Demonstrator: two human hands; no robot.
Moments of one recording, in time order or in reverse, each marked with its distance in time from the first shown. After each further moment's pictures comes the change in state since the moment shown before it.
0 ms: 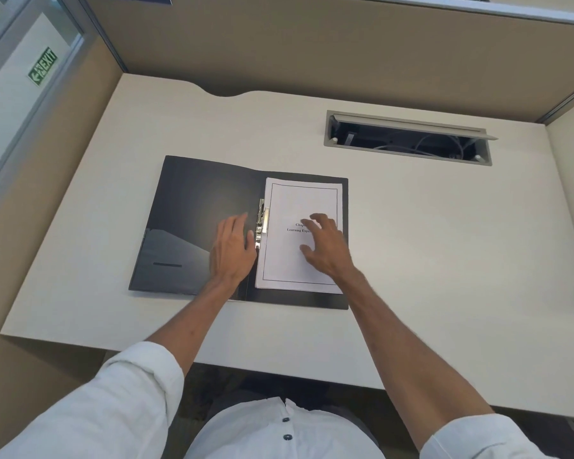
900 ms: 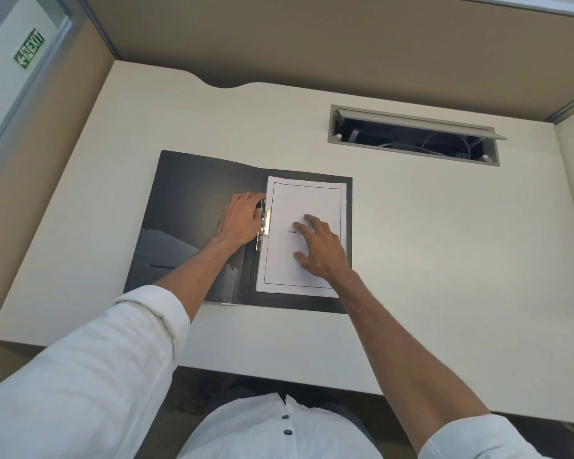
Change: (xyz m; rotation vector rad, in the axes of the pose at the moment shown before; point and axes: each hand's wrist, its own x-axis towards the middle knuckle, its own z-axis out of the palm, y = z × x) left_hand 0.089 0.004 0.000 0.077 -0.310 0.105; right_hand 0.016 -0.012 0.012 -0.082 -0.114 0.011
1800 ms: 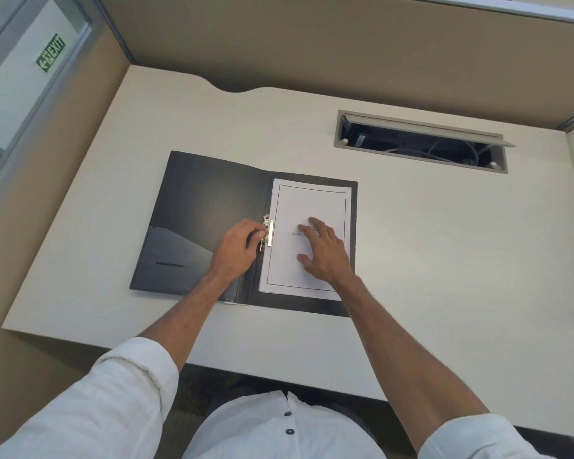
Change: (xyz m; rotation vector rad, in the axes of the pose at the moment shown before) left_hand -0.070 -0.009 0.012 -0.299 0.119 0.010; right_hand -0.004 0.002 0.001 0.017 -0.005 -0.007
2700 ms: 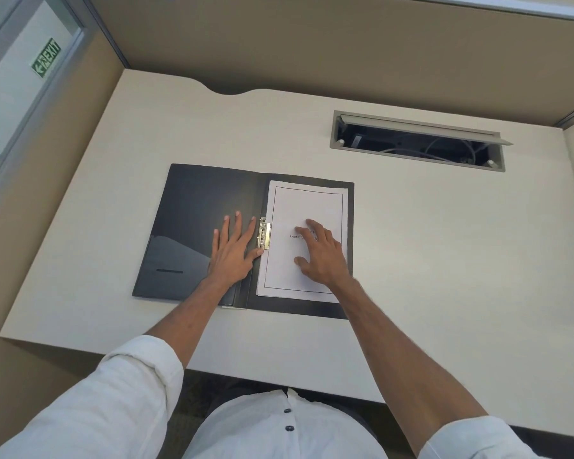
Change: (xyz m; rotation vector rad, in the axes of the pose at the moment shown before) left_hand 0.011 -0.017 0.013 0.460 -0.289 -0.141; right_hand 0.001 0.004 0.002 0.038 0.009 -0.005
